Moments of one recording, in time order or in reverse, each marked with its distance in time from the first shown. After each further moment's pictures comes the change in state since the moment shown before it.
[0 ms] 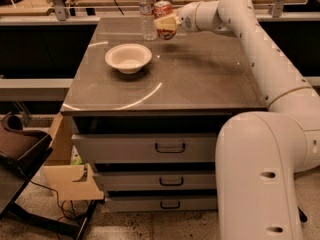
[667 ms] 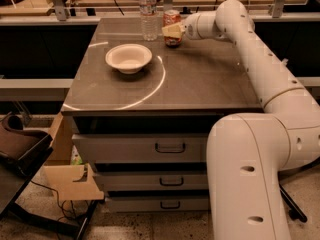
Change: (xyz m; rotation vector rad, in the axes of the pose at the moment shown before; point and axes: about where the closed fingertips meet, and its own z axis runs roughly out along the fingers) arm 0.061 -0.041 0.012 0.110 0.115 0.104
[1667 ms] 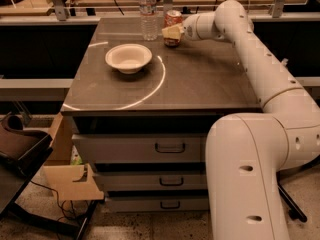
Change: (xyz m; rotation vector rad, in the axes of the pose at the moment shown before) arm -0.001 0.002 0.002 -0.003 0.002 0.000
